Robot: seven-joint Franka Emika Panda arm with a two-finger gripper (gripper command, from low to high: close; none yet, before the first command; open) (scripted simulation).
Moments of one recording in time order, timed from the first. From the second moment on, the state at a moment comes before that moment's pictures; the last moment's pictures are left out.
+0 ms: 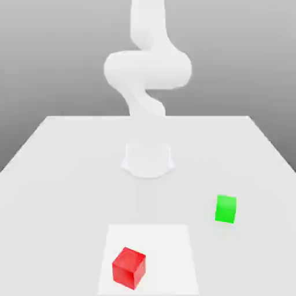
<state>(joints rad) -0.02 -0.71 0.02 -2.32 -0.01 2.34 0.84</state>
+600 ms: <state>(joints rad) -0.14 -0.05 0.06 -2.48 -0.07 2.61 1.14</state>
